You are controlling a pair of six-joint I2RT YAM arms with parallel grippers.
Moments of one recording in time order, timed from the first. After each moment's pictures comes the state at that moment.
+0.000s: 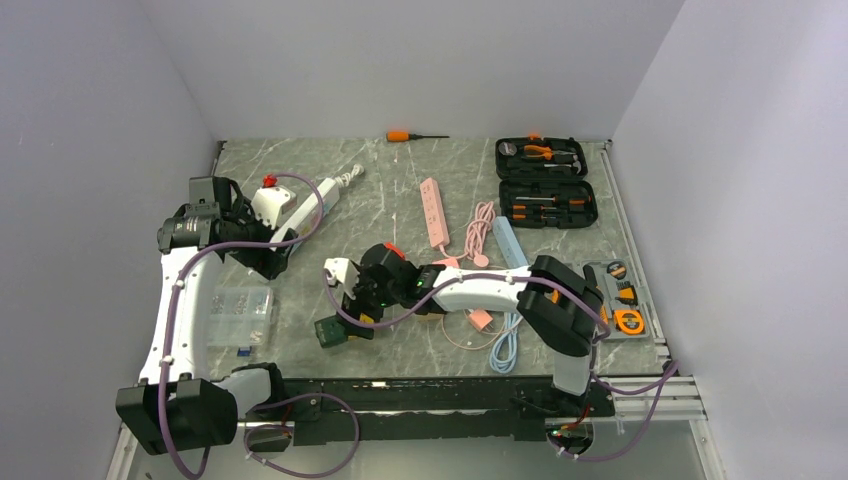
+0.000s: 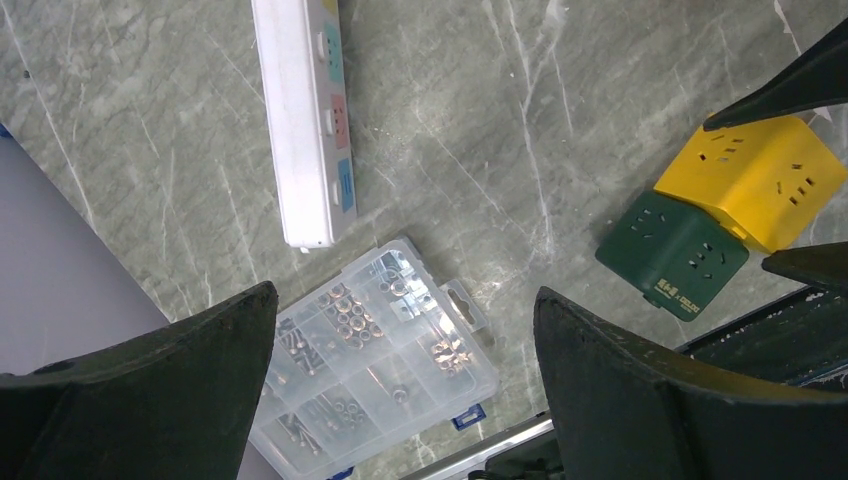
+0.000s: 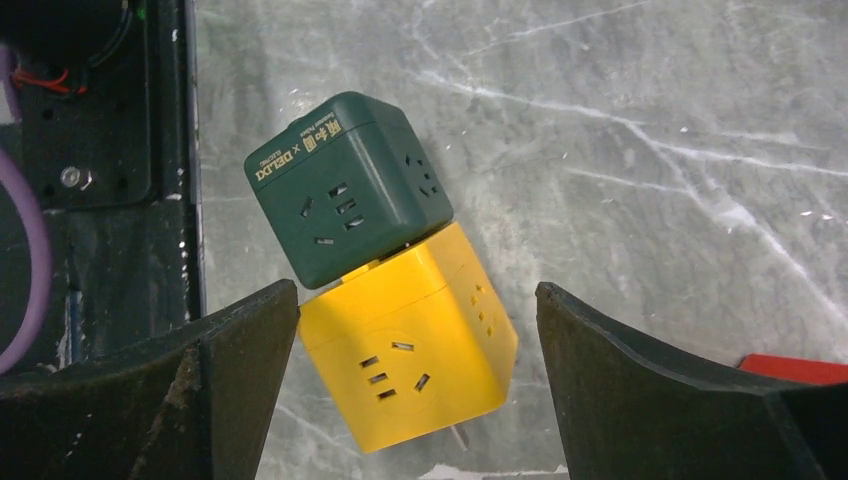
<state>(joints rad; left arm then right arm) 0.13 1.13 1.18 -1.06 0.31 0.65 1.11 1.86 1.17 0.05 -0.36 -0.17</state>
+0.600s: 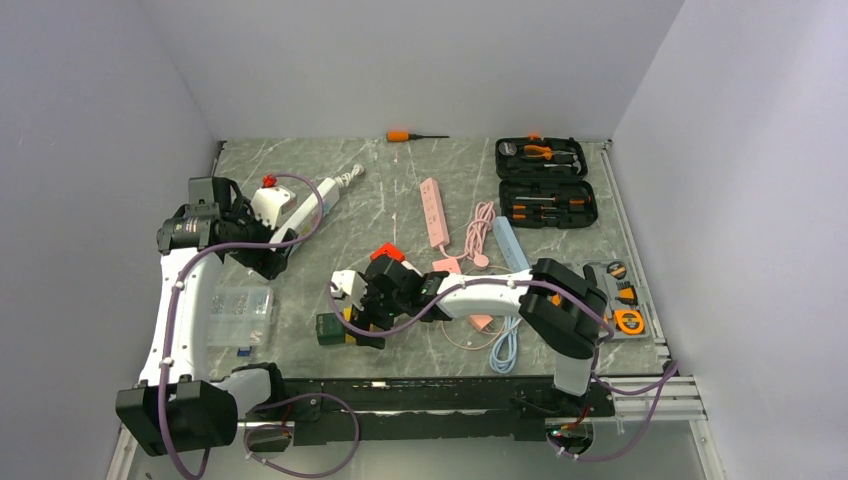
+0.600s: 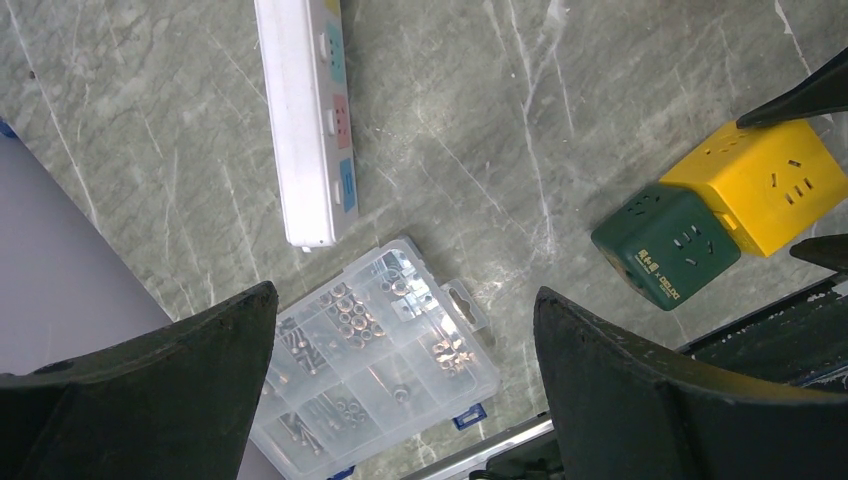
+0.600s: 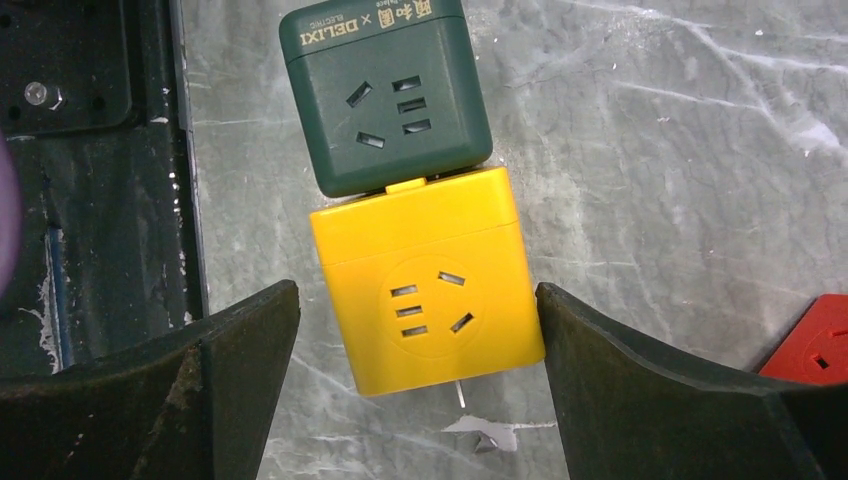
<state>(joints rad) 0.13 1.12 1.18 -1.06 0.31 0.65 1.12 1.83 1.09 0.00 -0.34 -0.18</state>
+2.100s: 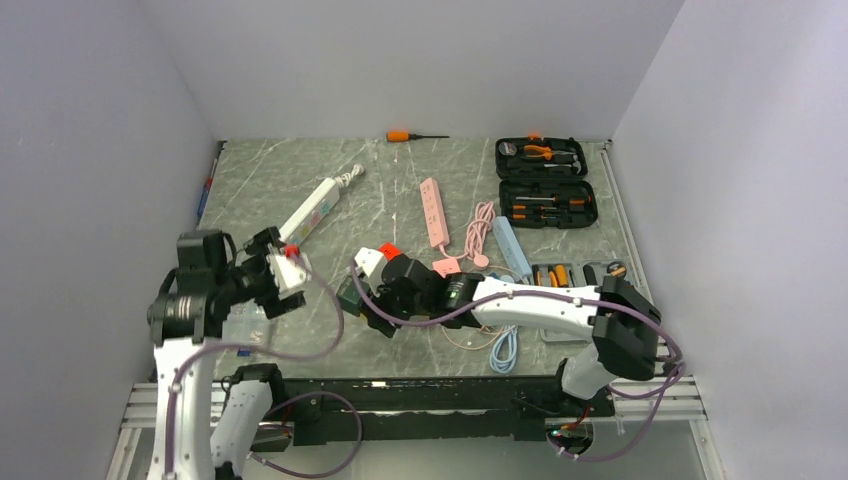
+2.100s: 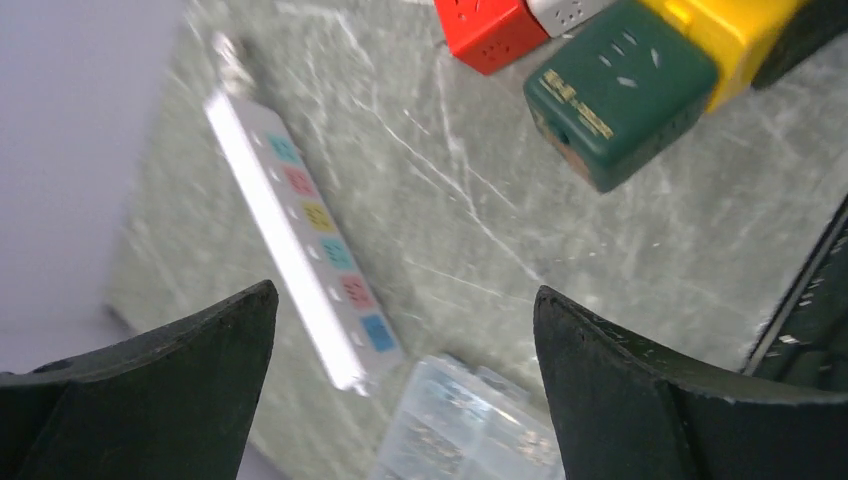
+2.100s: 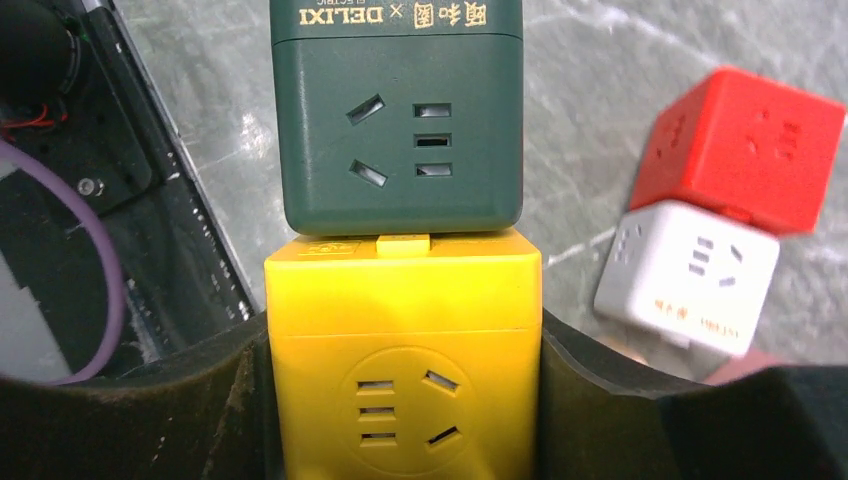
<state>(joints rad) 0.09 0.77 1.02 -1.07 0.66 1.08 1.18 1.57 1.05 -0.14 0.00 0.07</state>
